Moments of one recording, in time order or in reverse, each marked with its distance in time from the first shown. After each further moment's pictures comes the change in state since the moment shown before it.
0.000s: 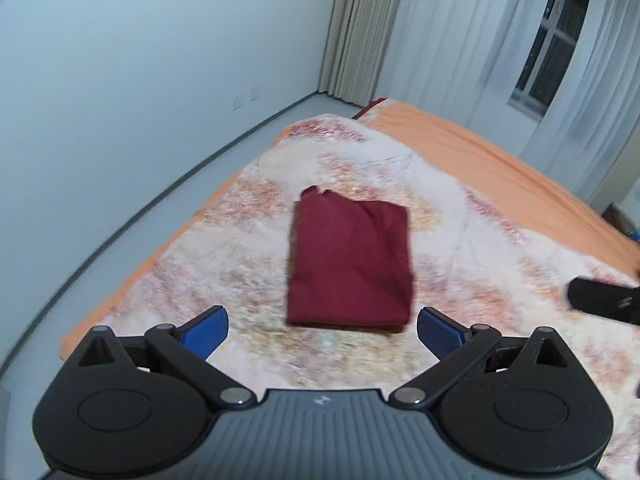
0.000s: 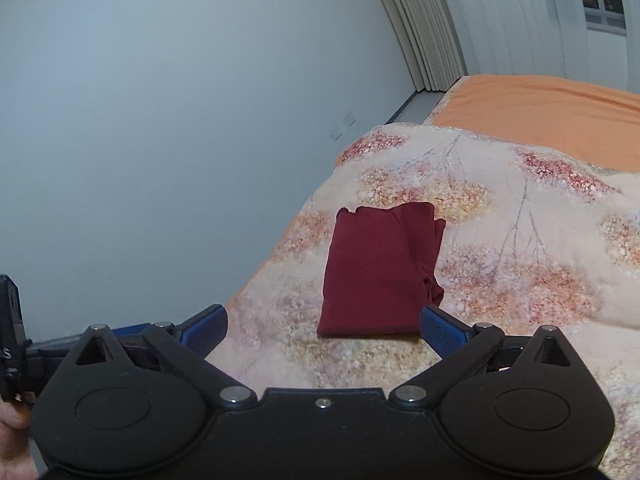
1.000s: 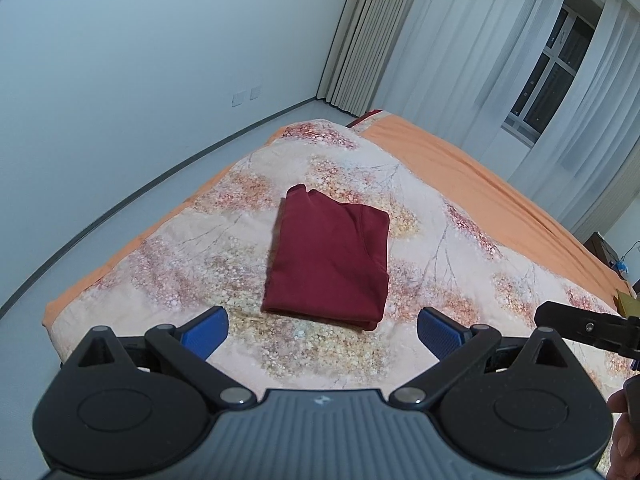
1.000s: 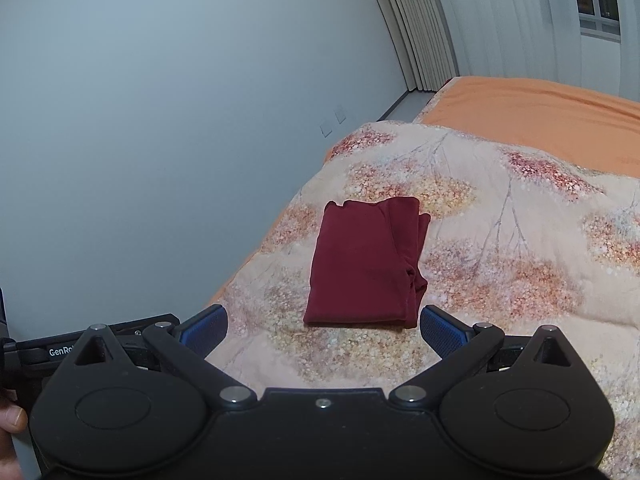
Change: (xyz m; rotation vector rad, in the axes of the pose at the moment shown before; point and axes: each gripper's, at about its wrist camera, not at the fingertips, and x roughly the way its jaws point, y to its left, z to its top) left arm -0.023 0.001 -0.017 -0.077 -0.020 -0.033; right arm -0.016 -0.004 -0.011 -0.004 0.004 -0.033
